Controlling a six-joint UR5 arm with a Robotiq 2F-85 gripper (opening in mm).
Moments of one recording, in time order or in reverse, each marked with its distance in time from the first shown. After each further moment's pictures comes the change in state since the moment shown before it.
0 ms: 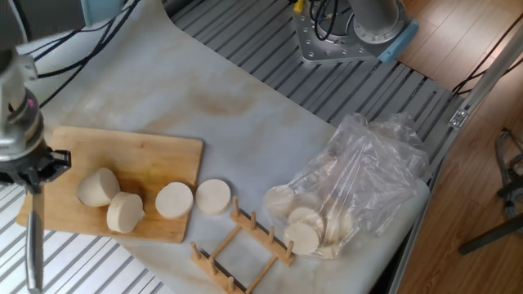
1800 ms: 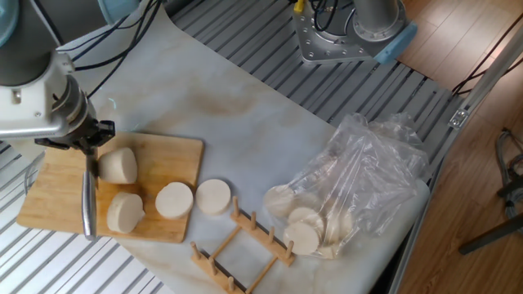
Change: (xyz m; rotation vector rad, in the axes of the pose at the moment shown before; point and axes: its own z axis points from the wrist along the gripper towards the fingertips) arm 0.089 0.078 0.023 -0.157 0.168 0.085
